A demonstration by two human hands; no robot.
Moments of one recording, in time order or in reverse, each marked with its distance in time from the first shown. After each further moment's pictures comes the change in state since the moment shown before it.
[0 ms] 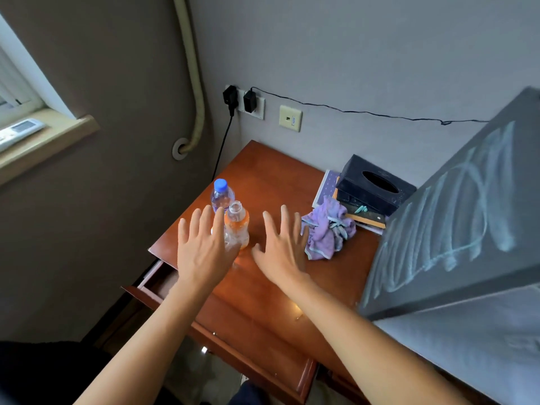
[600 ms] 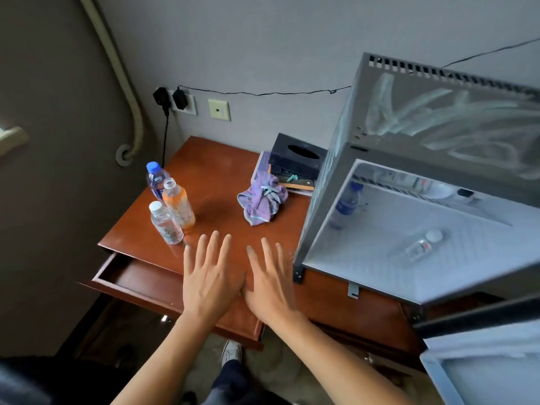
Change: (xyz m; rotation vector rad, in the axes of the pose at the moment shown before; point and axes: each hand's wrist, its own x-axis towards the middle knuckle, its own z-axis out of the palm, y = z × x) left_hand -0.158 0.138 -0.025 -0.076 -0.167 0.167; right_hand -0.215 0.086 -0.033 0.032 0.011 0.073
